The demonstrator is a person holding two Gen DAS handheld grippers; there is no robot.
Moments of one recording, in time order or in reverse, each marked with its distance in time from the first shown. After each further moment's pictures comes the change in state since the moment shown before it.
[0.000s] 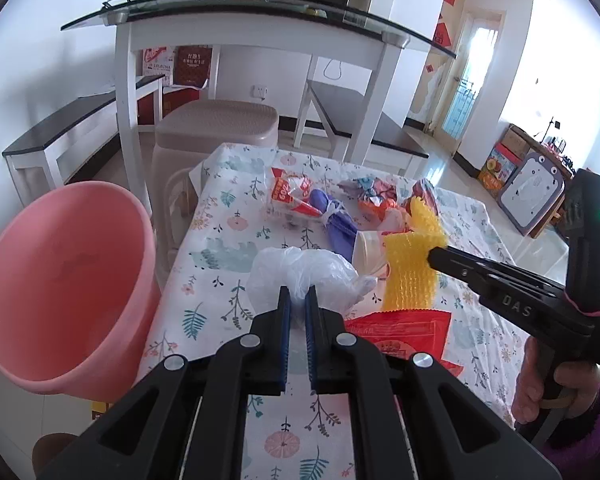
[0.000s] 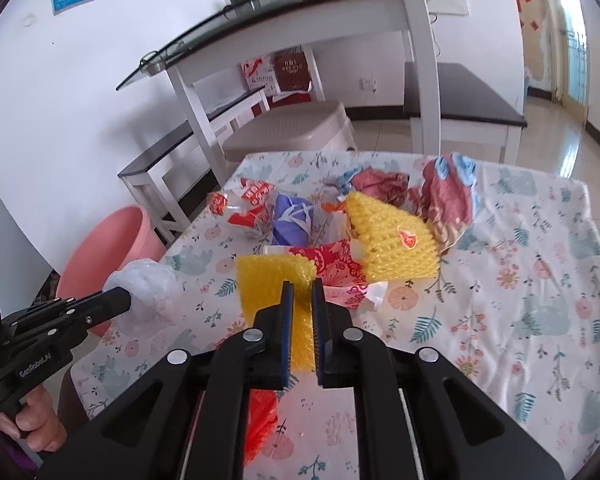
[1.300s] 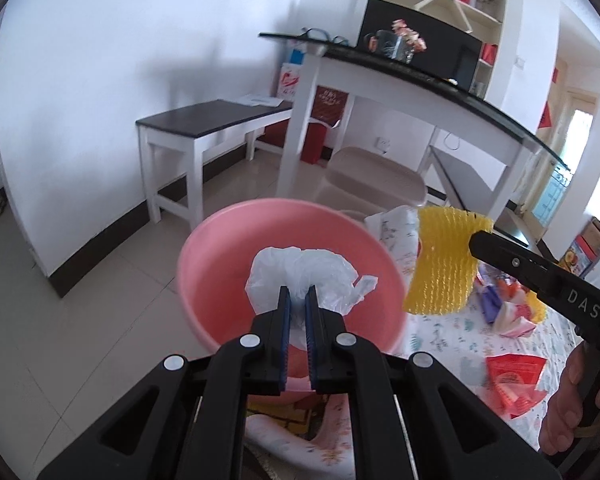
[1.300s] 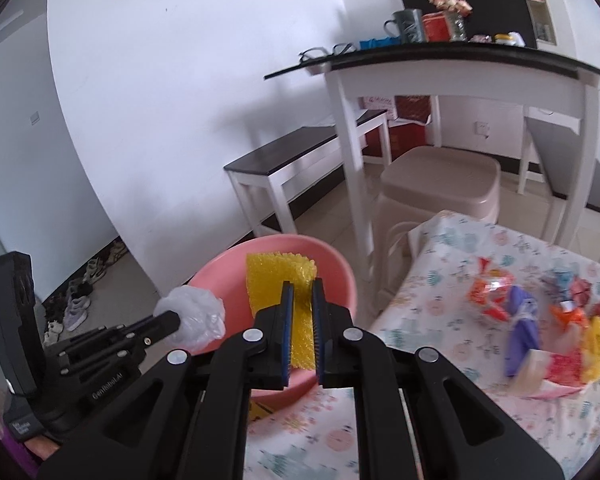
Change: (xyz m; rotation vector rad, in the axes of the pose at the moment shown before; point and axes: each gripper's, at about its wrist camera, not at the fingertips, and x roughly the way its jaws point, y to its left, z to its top) left arm -0.103 0.158 -0.028 -0.281 -0.153 0.314; right arm 0.032 0.209 0.037 -0.217 -0.016 0.291
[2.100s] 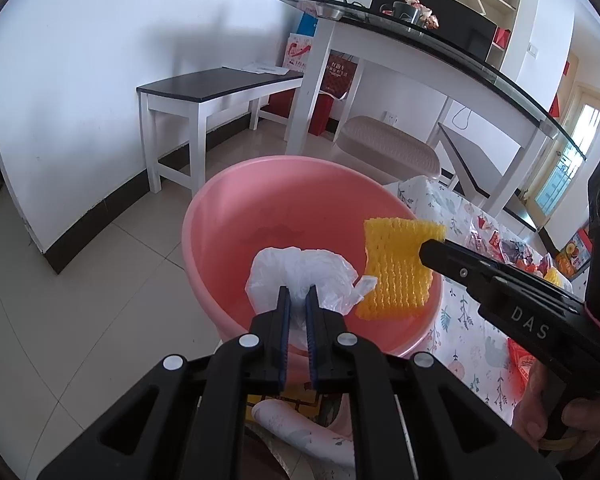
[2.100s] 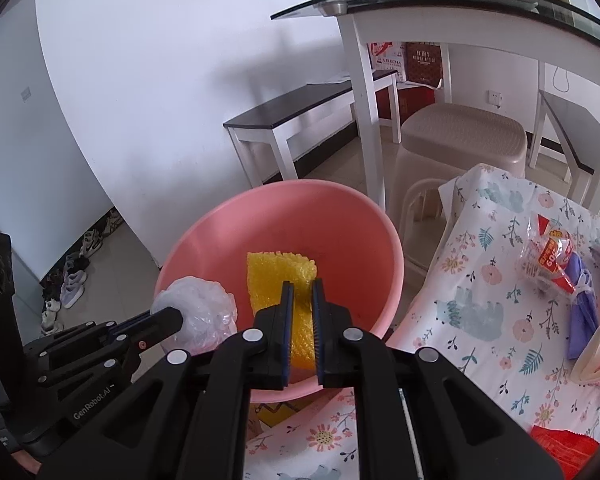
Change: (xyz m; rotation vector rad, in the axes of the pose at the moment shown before) left arm 0.033 0.015 -0.012 -0.023 0.103 -0.008; right arm 0.063 0.012 -0.023 0.002 0.136 -0.006
